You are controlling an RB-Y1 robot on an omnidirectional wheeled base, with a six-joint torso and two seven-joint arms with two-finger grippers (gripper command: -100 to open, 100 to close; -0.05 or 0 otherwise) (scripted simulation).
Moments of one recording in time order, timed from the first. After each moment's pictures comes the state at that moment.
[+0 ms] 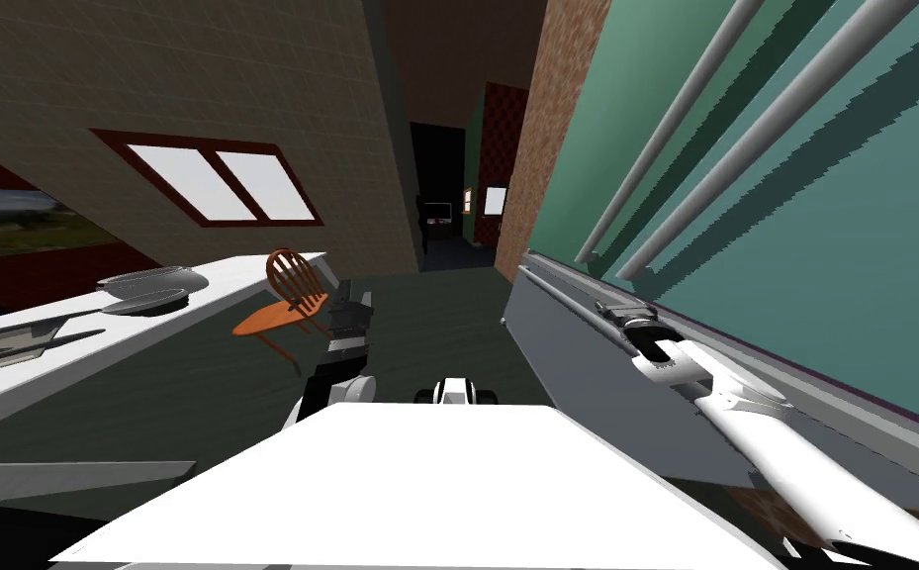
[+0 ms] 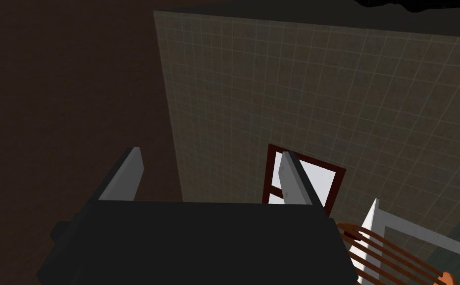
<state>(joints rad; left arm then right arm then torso) 0.53 -0.03 0.01 -2.28 0.01 -0.37 -0.04 0.20 -0.92 -0.29 -1.44 0.42 0.15 0.77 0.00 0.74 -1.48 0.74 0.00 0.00</state>
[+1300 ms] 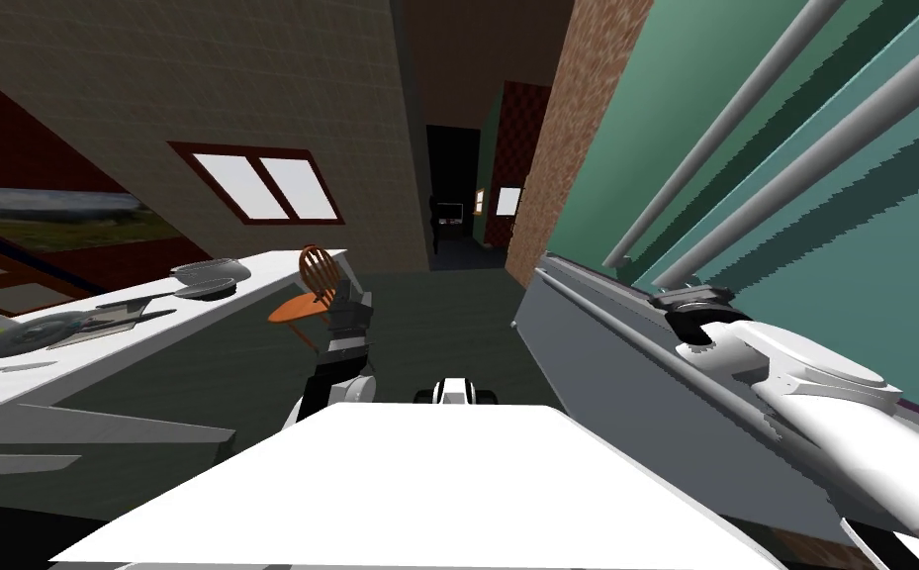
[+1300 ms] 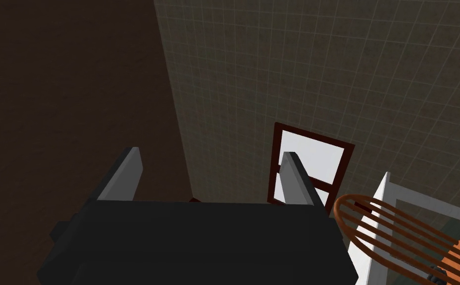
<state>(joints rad) 0.53 -0.03 0.01 -2.28 0.01 -0.37 -0.04 0.16 -1.10 -0.35 -1.32 0.51 0.27 0.92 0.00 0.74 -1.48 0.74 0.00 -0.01</state>
